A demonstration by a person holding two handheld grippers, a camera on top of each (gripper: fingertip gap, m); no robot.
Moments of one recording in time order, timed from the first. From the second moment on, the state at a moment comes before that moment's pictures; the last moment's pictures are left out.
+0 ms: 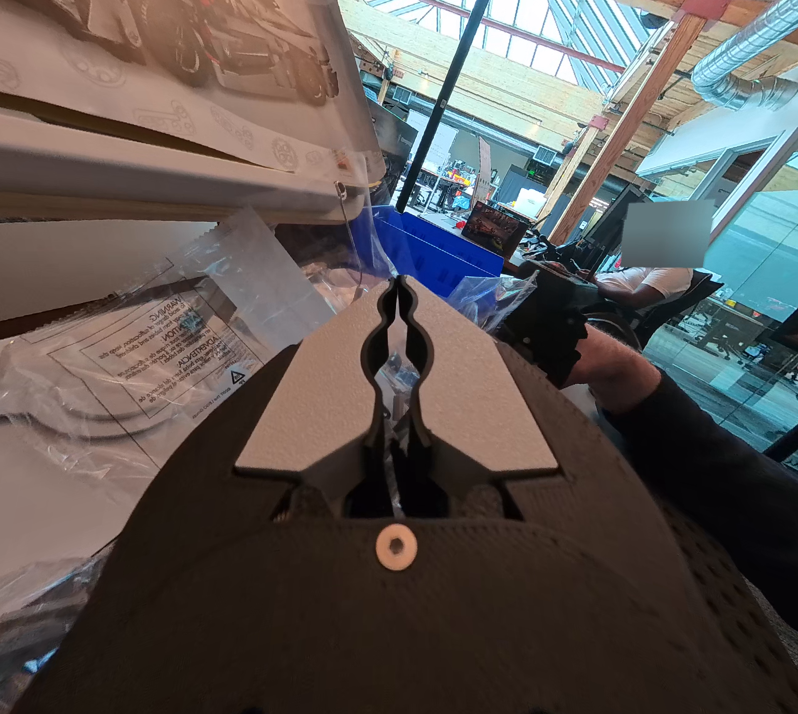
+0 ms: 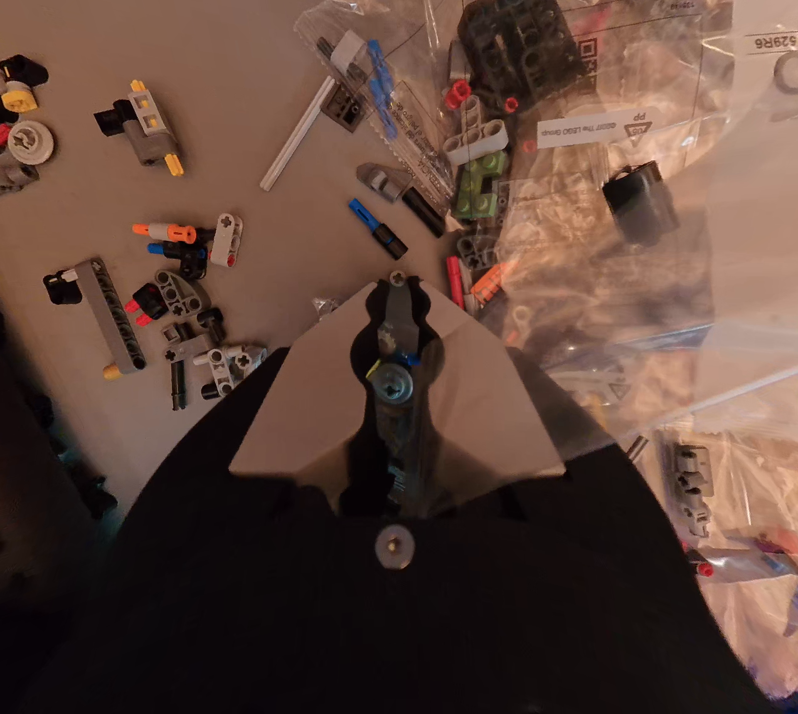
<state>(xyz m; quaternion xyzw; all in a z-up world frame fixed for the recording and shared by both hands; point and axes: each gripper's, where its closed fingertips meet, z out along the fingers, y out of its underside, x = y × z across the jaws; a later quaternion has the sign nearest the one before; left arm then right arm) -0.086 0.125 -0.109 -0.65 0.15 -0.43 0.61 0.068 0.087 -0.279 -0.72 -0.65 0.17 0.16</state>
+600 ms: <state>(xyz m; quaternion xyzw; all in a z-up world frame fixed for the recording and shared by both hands) -0.089 0.124 -0.107 -0.65 0.15 -0.43 0.61 0.076 0.106 -0.257 -0.74 -0.61 0.19 0.22</state>
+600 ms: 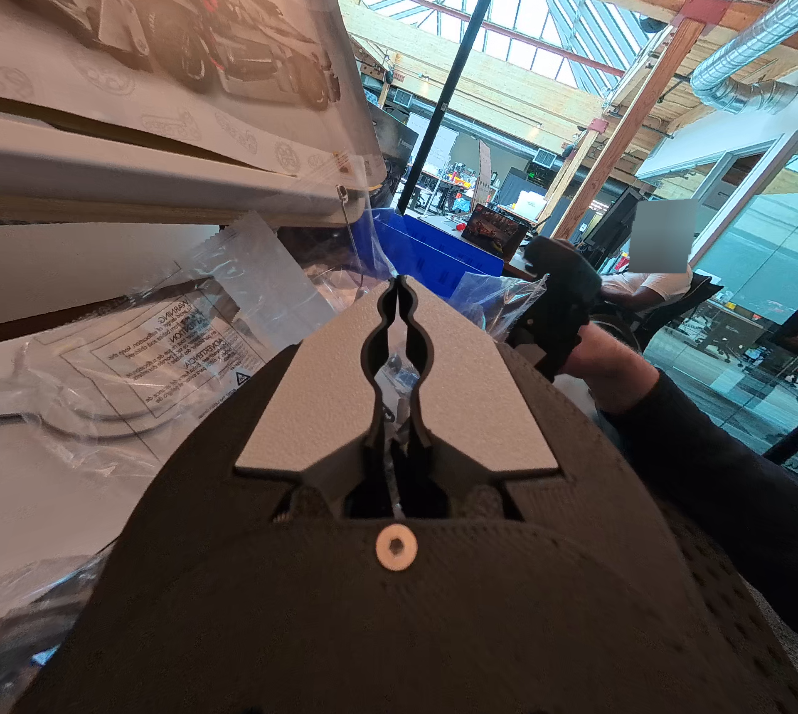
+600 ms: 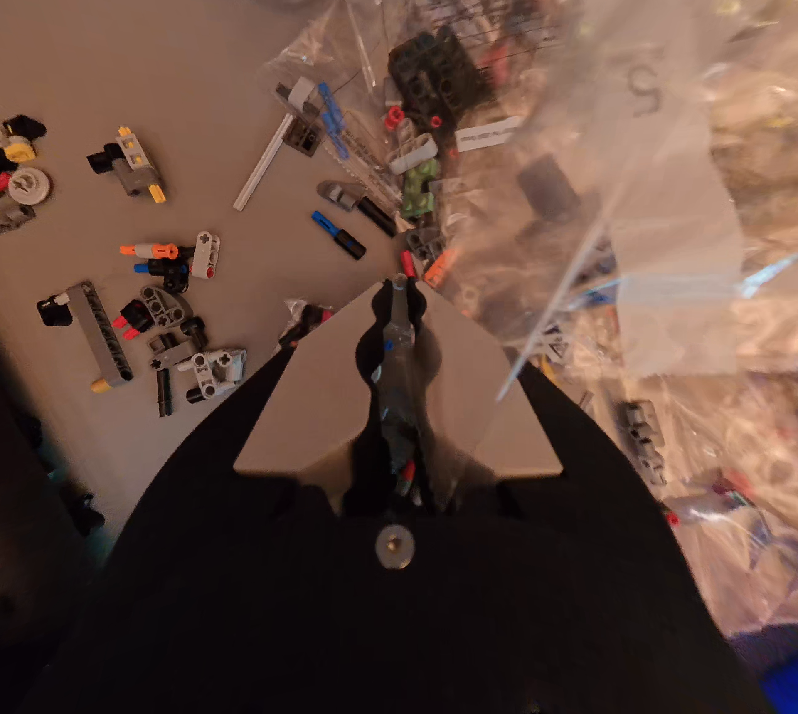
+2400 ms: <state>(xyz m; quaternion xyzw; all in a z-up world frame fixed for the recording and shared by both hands) -0.060 0.123 -0.124 -0.67 0.20 -0.42 0.58 -0.028 0.129 -0.118 -0.67 -0.57 0.19 0.43</state>
